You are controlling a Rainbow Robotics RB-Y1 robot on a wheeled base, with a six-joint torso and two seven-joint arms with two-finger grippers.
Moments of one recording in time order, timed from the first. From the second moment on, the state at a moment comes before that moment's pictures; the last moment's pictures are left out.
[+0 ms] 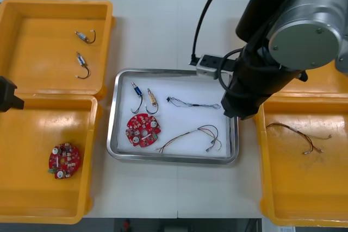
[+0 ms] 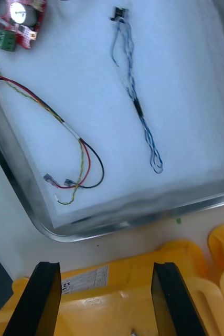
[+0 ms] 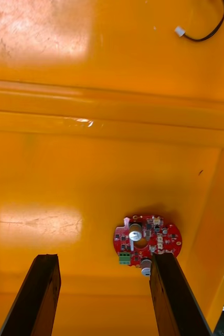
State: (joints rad) right arm -0.94 -0.77 0.63 -2.00 -1.12 1.79 1.57; left arm -0.16 1.21 0.10 -2.09 1.16 1.58 -0.97
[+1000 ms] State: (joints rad) right arm -0.97 -0.45 1.03 -1.93 -0.78 1.69 1.78; left arm -0.01 1.24 0.12 -2.14 1.10 1.52 -0.97
